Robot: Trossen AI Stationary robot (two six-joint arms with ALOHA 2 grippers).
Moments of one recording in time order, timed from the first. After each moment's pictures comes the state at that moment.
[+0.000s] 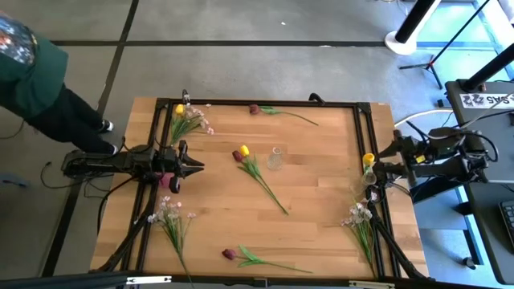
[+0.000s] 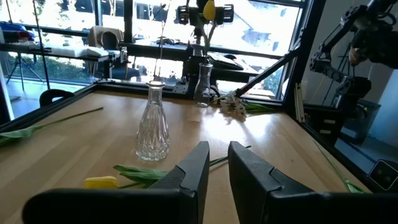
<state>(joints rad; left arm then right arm) -0.01 0.05 0.01 0.01 -0.02 -0.12 0.06 0.17 0.98 -1.32 -0.07 0.18</state>
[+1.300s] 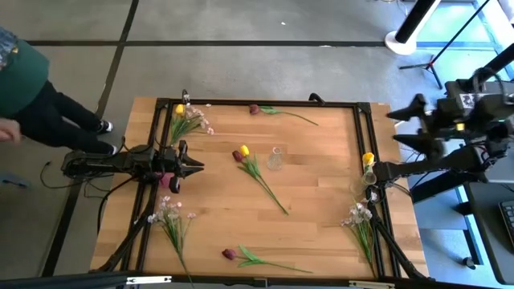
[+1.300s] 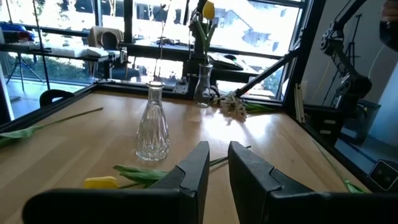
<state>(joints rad) -0.01 0.05 0.01 0.01 -0.02 -0.12 0.06 0.57 1.43 -0.90 0.05 0.19</state>
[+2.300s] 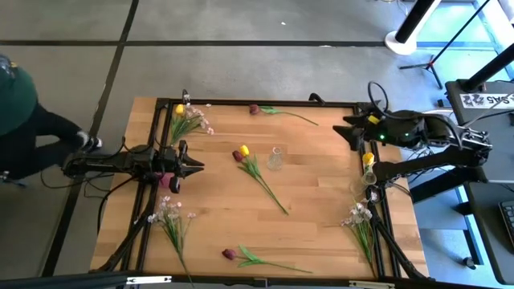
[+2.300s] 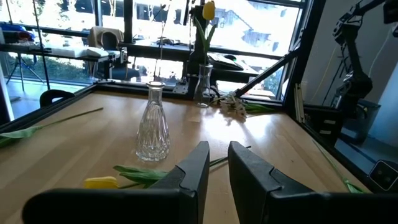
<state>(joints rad) -0.01 0.05 0.01 0.01 -0.02 -0.12 0.06 0.83 1.25 -0.92 0.49 0.73</state>
